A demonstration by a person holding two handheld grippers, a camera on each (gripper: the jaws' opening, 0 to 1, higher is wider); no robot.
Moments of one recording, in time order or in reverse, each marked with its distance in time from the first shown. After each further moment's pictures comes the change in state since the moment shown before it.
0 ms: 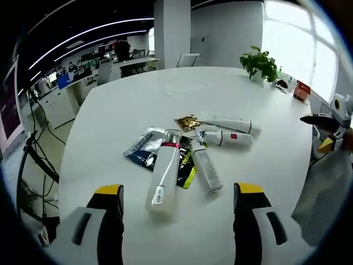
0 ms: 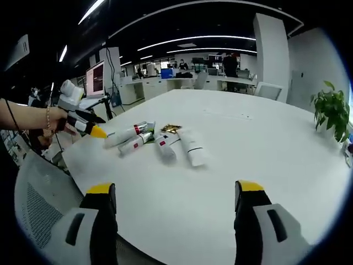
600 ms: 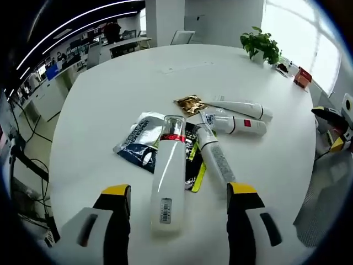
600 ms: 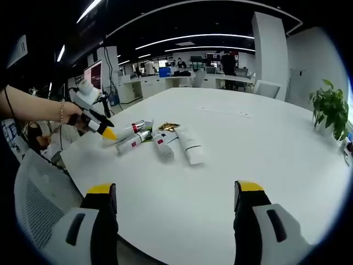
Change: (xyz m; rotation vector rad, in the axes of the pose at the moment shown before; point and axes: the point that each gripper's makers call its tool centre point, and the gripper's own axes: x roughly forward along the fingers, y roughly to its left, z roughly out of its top) left arm 0.048 0.011 -0.004 0.004 0.167 -0.055; right arm 0.001 -0.004 -0.003 0.007 0.012 -0.014
